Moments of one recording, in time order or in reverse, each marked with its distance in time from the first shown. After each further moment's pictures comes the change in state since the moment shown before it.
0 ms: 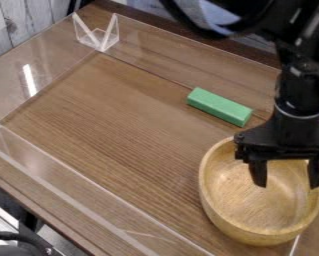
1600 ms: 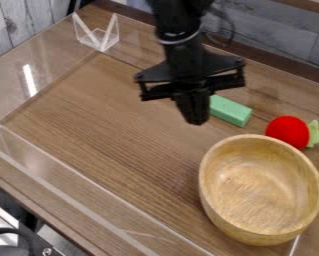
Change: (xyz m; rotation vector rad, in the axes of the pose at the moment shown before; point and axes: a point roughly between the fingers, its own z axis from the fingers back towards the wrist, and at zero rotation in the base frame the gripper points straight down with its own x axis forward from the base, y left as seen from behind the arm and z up) arm 0.049 0.093 0.042 -0.049 -0.043 0.056
